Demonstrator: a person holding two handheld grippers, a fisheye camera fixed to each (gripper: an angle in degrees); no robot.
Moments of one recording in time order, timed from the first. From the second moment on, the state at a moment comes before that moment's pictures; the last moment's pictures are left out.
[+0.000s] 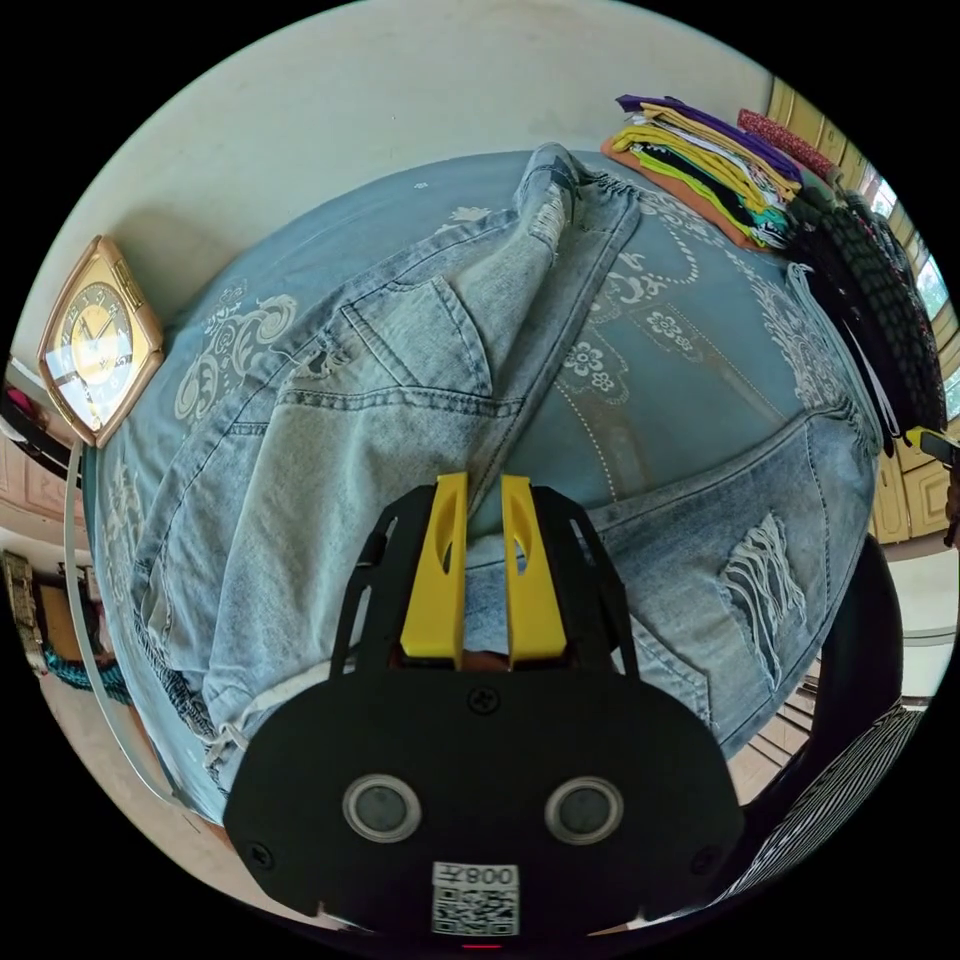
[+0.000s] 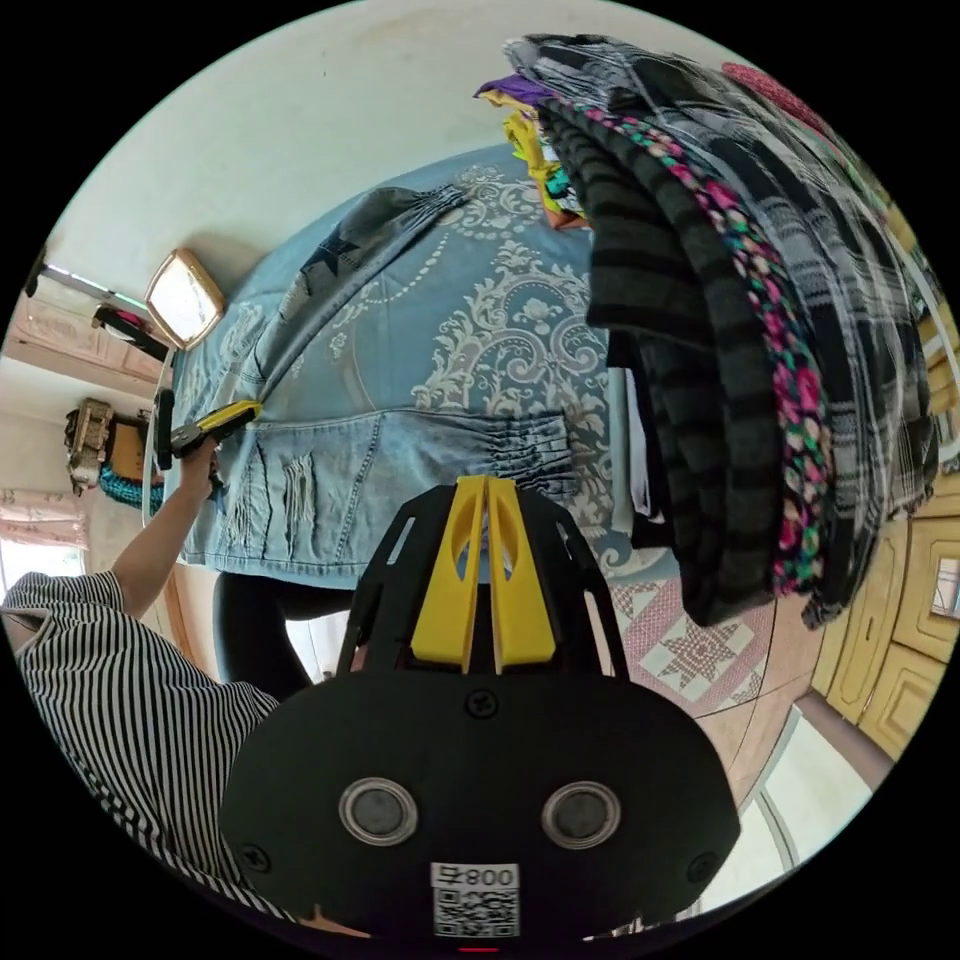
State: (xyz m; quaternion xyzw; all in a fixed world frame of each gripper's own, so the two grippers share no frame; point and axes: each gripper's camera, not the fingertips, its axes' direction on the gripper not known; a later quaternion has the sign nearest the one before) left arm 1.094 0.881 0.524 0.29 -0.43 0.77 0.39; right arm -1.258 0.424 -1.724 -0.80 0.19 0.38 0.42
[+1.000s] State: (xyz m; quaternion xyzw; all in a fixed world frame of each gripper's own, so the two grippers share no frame) left arm 1.192 0.878 0.503 0.27 -0.36 0.78 0.42; right arm -1.045 0.747 -1.464 -0.75 0.19 0.45 0.45
